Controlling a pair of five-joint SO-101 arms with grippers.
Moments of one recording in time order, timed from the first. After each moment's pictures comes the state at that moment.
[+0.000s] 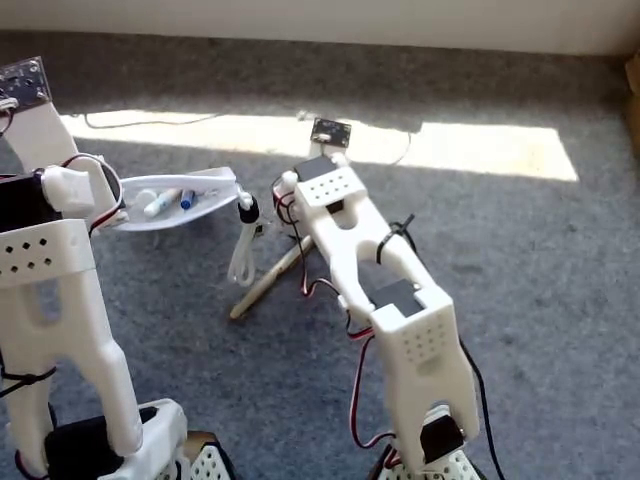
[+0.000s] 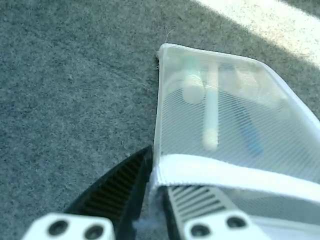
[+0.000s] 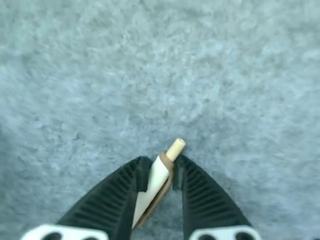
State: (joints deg) left arm -21.9 -22.2 2.1 90.4 14.6; right arm -29.5 36.7 -18.2 69.8 -32.9
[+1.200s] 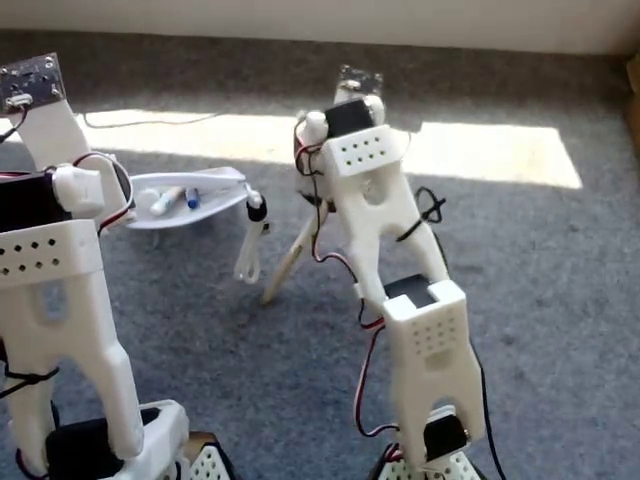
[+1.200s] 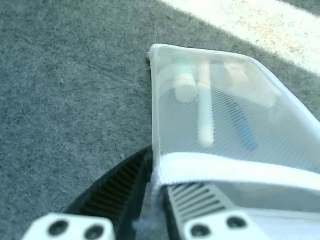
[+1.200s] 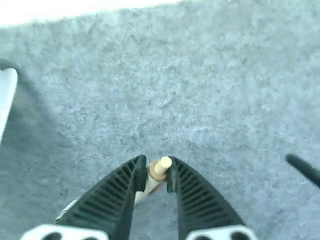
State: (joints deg) left arm -18.3 -22.2 2.1 90.4 14.5; right arm -24.8 36.9 -50.4 99.8 -28.4
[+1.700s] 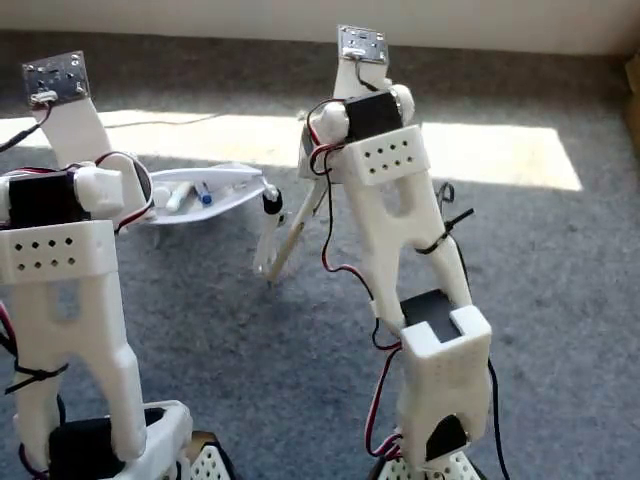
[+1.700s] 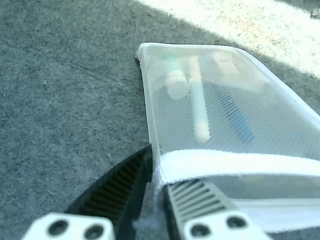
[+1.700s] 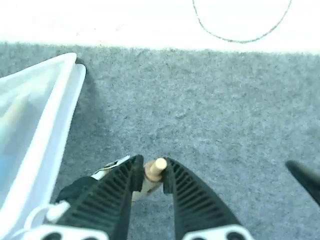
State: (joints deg) left arm -13.3 -22.3 1.7 90.4 16.5; right arm -24.8 21.8 -47.3 99.9 -19.7
